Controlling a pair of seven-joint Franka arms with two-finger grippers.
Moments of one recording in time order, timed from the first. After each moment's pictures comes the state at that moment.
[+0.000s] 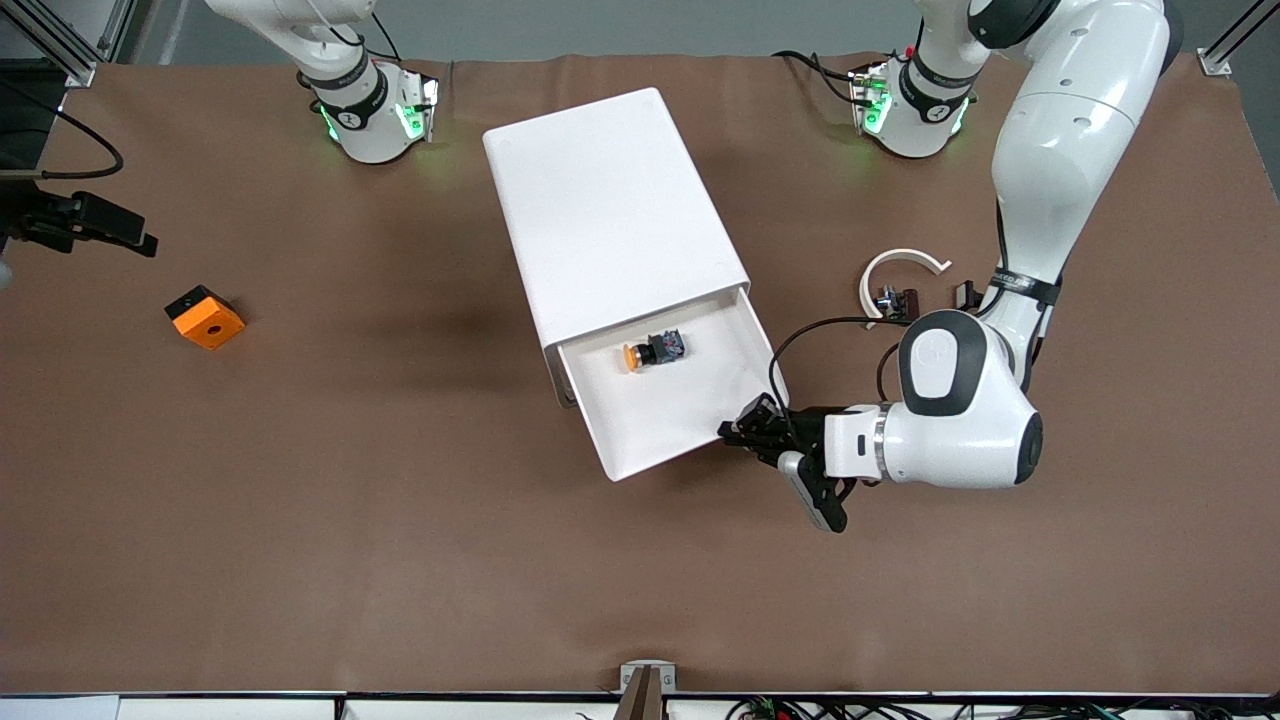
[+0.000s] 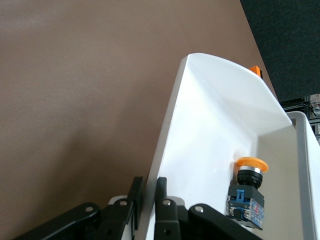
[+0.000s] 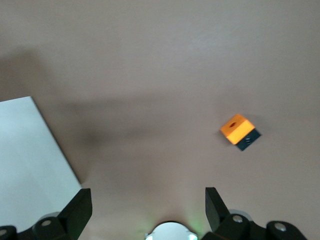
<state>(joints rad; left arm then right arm) -0.09 0.80 -0.35 -1.26 -0.69 2.00 0.62 -0.03 0.03 -0.03 -1.52 0.07 1.39 0.03</state>
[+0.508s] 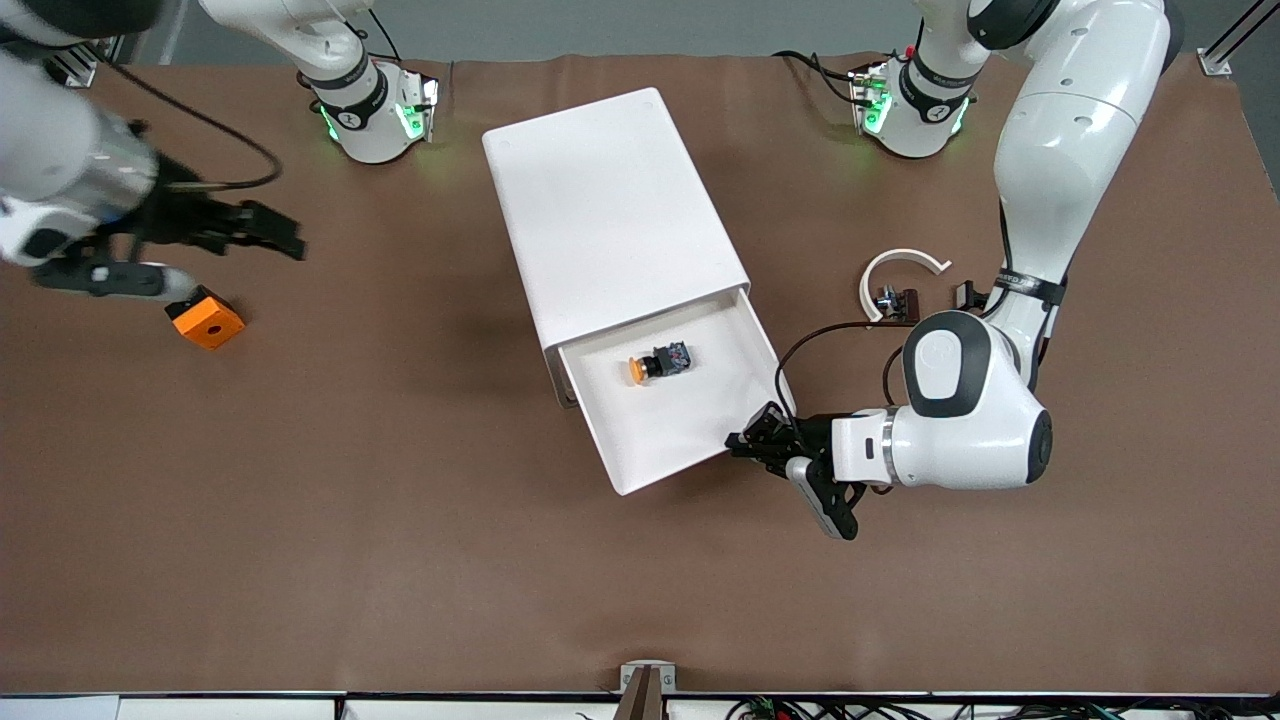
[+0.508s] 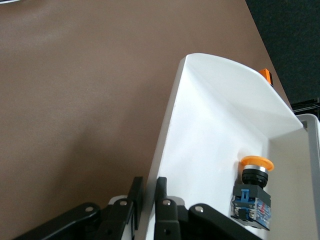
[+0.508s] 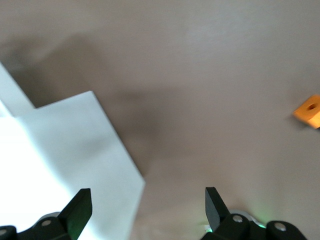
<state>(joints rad) -0.09 0.79 -0.33 -1.25 -0.67 2.03 0.64 0.27 0.11 0.00 -1.44 0.15 1.42 0.46</state>
